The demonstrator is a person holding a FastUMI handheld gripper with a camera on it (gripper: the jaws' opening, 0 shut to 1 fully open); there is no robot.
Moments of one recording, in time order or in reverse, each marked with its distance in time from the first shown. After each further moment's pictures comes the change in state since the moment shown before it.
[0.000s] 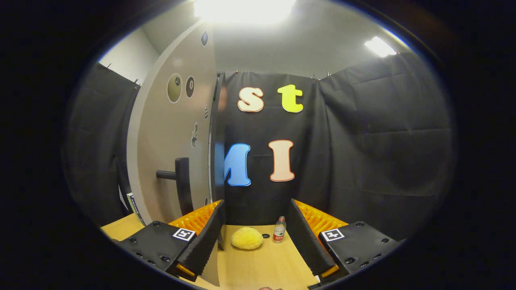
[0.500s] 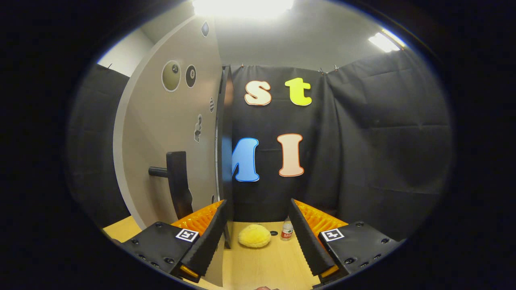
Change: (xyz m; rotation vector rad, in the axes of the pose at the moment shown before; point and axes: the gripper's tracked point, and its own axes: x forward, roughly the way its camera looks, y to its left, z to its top) arm 0.008 0.025 -0.004 0.031 0.031 0.050
